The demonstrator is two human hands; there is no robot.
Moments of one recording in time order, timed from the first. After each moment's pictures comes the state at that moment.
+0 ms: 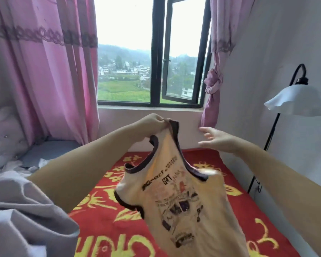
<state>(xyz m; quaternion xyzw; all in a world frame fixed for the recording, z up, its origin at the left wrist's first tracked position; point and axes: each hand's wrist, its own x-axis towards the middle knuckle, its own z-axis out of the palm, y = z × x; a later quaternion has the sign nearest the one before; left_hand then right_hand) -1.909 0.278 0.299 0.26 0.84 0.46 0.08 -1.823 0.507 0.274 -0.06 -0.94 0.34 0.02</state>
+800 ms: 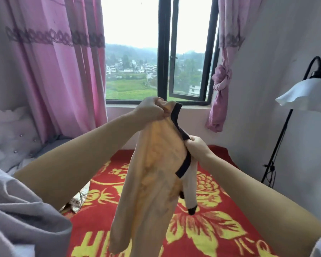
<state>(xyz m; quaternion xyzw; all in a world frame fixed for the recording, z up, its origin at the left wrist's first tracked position) -1.900 0.260 0.328 0.25 0.77 0.59 0.04 -1.853 0.423 0.224 -0.09 -0.82 0.54 0.14</state>
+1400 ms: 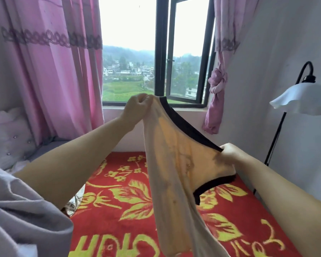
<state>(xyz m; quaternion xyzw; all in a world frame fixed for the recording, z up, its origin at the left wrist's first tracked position) -1.927 0.244 0.318 0.27 0.76 0.58 -0.13 -1.832 0.535 0.223 -0.21 -0.93 0.31 0.05</state>
